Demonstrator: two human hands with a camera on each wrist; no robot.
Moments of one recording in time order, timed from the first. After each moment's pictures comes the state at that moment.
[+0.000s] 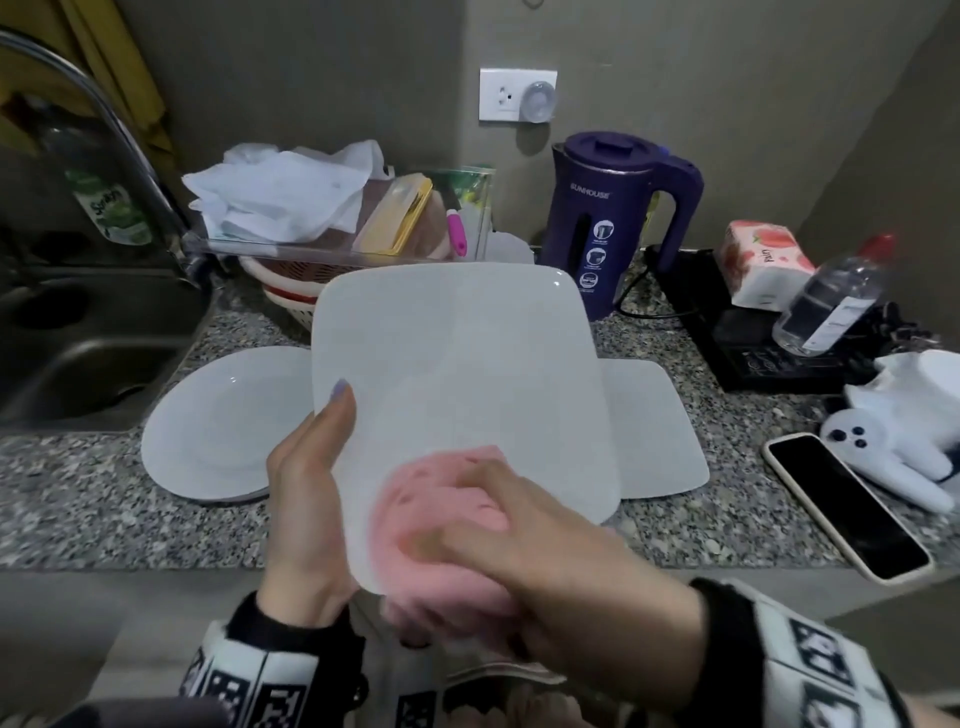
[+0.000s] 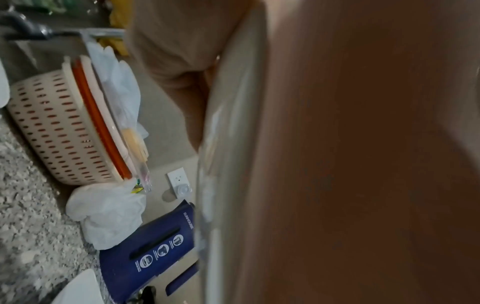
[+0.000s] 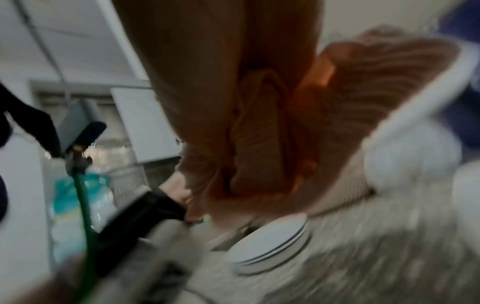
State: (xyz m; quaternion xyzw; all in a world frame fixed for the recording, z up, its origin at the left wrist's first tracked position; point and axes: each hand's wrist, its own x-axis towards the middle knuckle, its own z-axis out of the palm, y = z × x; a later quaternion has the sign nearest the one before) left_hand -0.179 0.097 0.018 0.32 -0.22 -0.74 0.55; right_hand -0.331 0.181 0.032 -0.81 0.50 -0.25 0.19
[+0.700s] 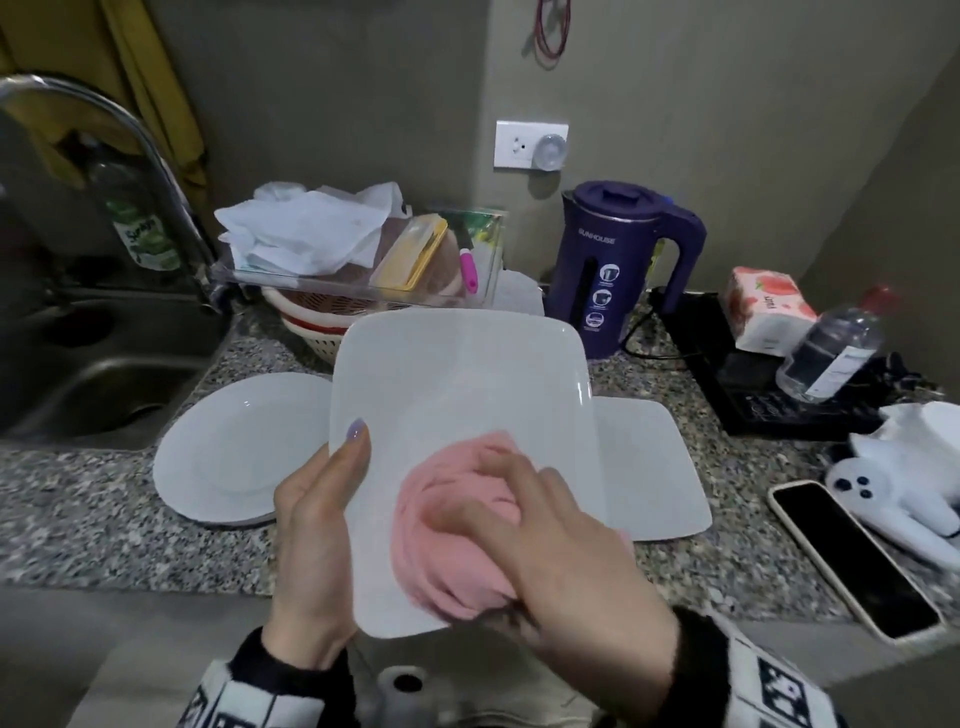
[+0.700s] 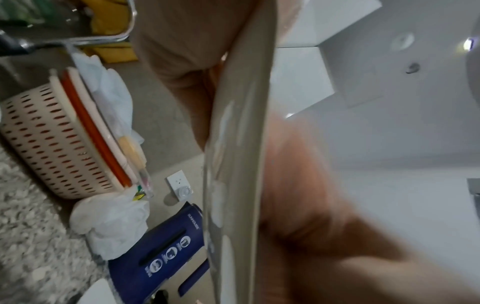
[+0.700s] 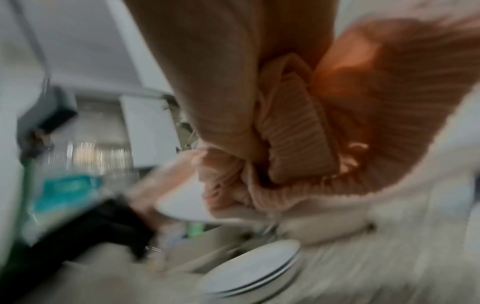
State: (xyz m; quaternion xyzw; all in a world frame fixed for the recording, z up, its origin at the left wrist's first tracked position) left_hand -0.179 0.106 0.026 0.36 -0.37 -0.63 0.58; right_hand -0.337 0.175 0.035 -0.82 0.56 -0.14 0.00
